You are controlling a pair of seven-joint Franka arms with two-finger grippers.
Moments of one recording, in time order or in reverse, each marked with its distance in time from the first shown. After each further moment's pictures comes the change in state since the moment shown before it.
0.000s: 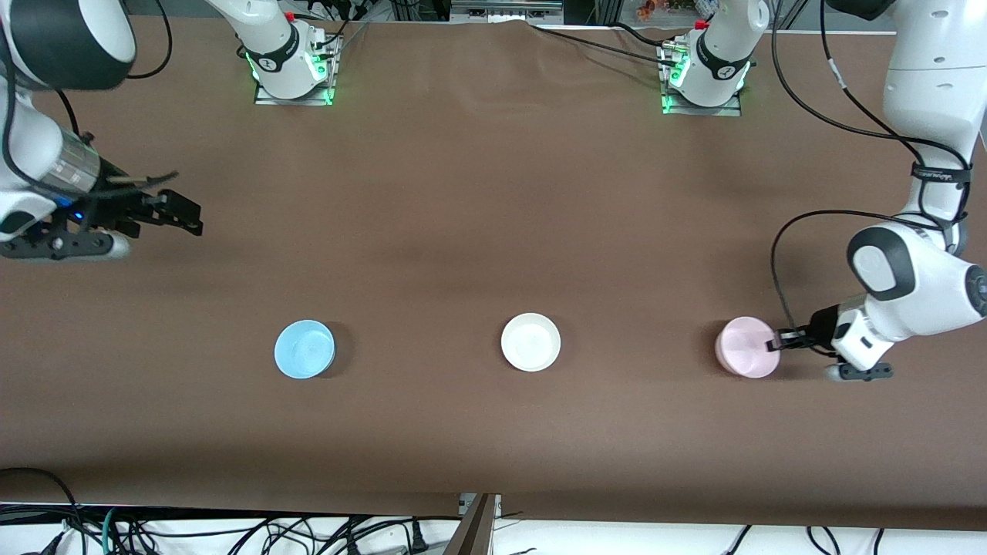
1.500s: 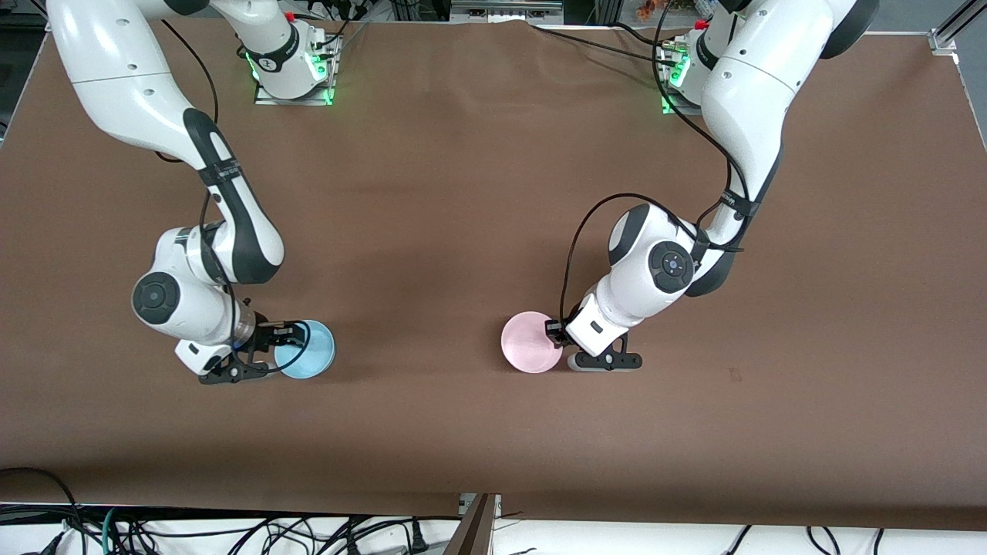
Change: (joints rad) left arm -0.420 0.164 -0.162 0.203 0.289 0.195 -0.654; right arm 0.040 0.565 0.004 0.005 -0.001 0.647 -0.080
